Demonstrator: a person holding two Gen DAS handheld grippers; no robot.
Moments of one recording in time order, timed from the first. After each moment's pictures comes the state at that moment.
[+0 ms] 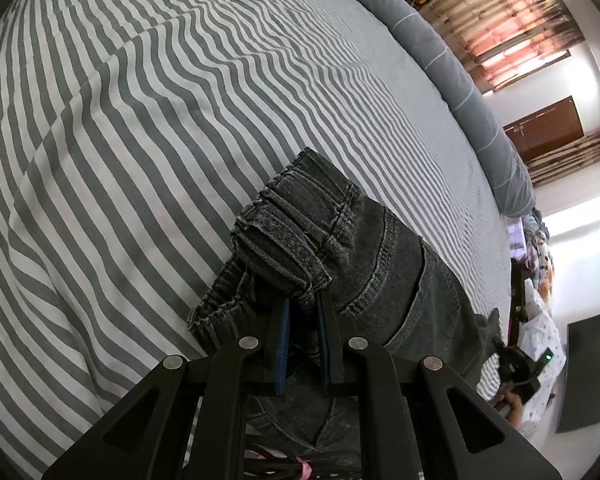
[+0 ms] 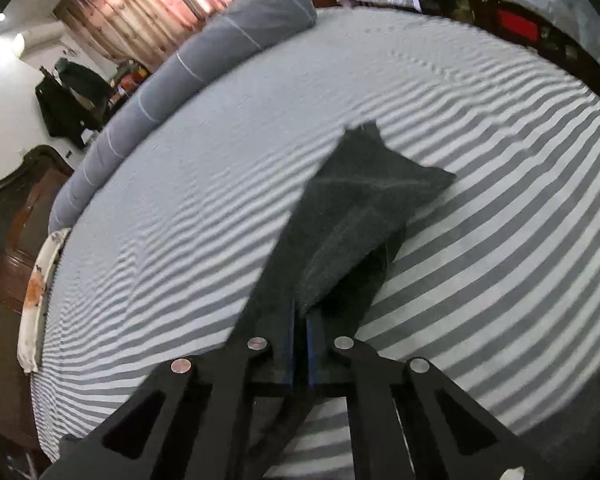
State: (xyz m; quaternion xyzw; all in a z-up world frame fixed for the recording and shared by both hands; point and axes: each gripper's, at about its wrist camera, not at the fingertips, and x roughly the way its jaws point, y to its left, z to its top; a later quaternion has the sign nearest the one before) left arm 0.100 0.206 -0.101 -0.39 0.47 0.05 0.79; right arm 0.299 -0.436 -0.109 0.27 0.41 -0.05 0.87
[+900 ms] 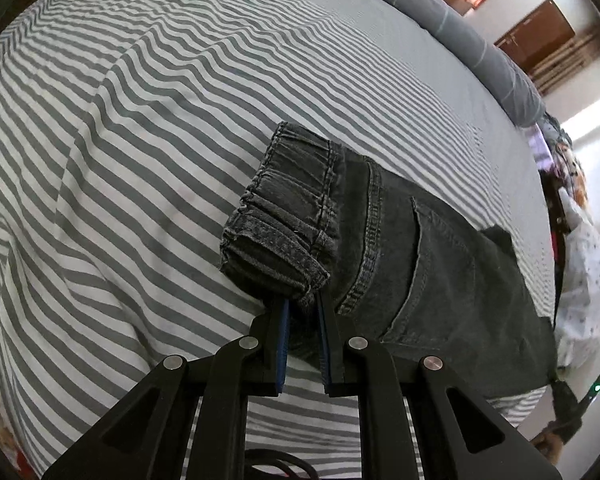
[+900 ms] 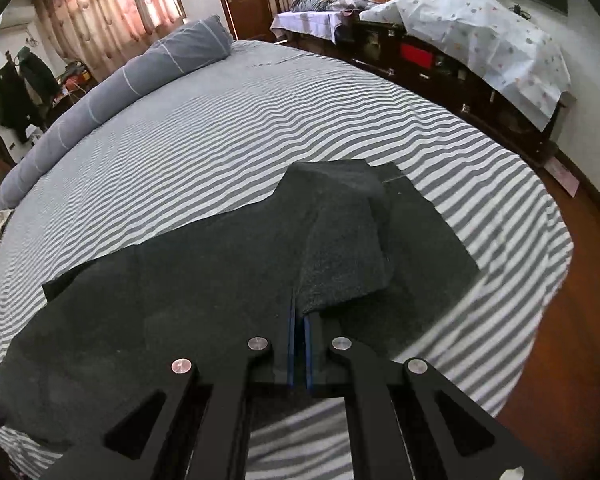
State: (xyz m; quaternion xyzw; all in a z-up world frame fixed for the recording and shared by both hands) left arm 0.083 0.176 -0.077 -0.24 0.55 0.02 0.80; right arm 0.050 -0.470 -0.066 0.18 0.42 -0.20 0.87
